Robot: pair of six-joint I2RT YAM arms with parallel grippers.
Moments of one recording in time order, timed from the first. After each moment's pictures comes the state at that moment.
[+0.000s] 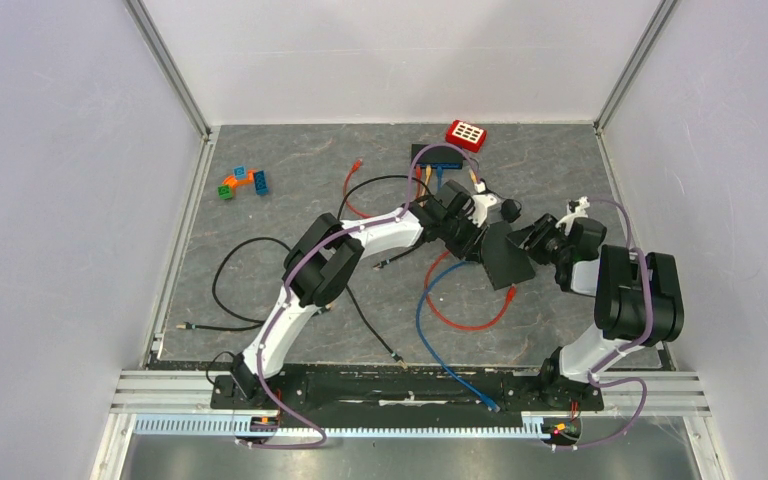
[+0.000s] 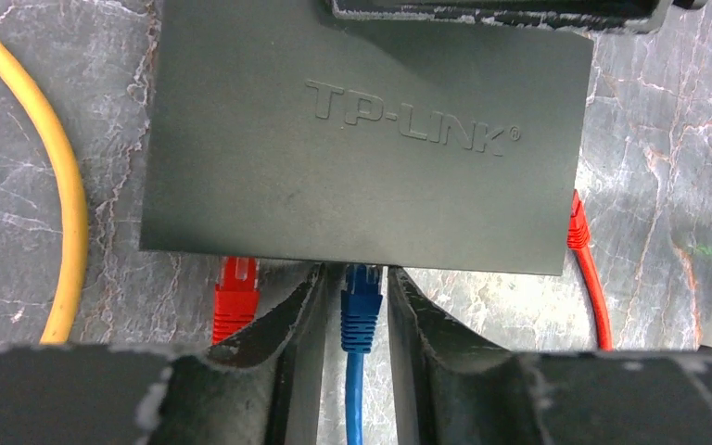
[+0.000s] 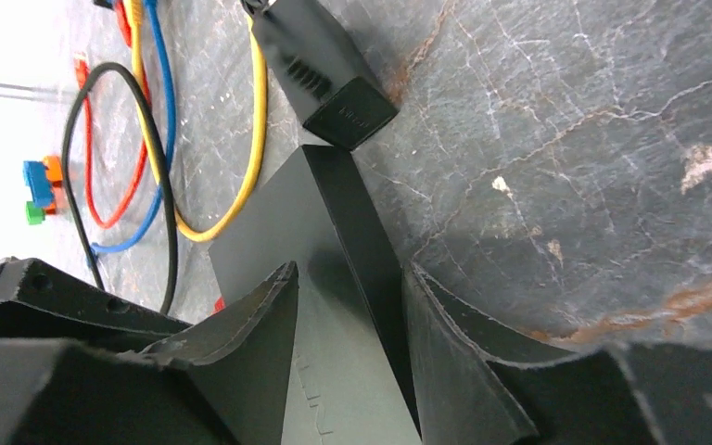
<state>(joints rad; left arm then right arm) -0.87 2.35 1.77 -0.21 0.45 -0.09 -0.22 1.64 0.46 0.57 -0.53 0.58</state>
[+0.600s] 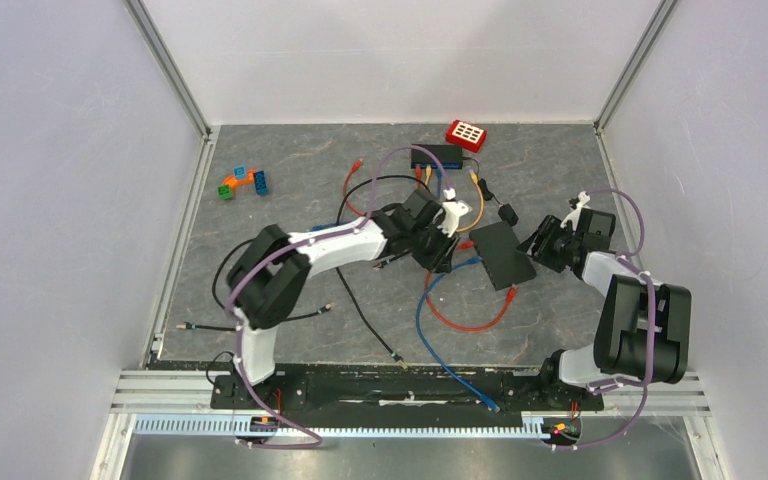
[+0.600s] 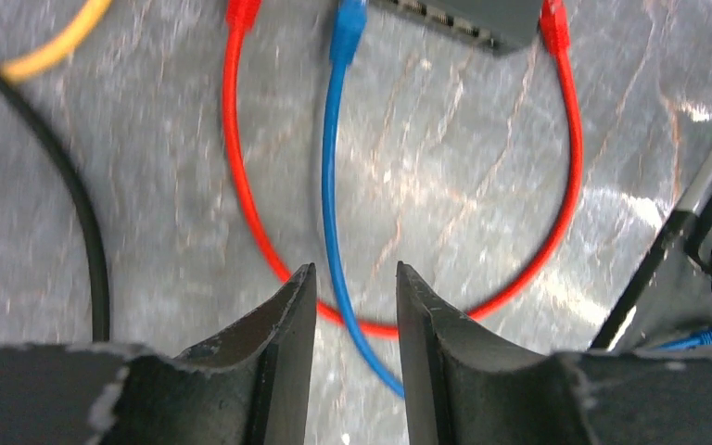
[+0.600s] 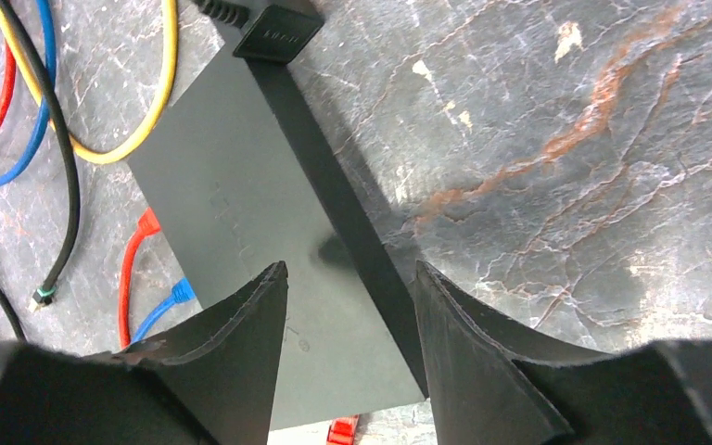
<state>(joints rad) -0.86 1.91 1.33 -0.26 0.31 -0.08 -0.25 1.42 0.60 -0.05 -0.41 0.32</state>
